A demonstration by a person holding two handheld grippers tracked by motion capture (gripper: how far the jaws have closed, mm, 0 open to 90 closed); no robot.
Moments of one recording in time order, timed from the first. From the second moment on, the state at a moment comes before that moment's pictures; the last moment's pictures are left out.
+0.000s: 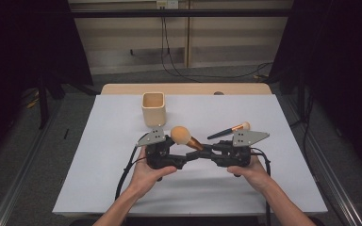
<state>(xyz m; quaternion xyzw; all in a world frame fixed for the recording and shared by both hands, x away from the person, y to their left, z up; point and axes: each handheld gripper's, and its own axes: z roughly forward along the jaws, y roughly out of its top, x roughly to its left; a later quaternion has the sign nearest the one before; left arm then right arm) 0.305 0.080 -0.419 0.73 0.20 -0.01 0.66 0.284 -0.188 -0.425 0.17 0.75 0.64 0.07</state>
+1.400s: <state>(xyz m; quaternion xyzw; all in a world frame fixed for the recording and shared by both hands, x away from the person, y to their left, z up) 0.306 0.083 -0.415 0.69 0.18 -0.05 0.70 0.285 -0.184 -0.427 0.18 0.75 0.63 0.07</state>
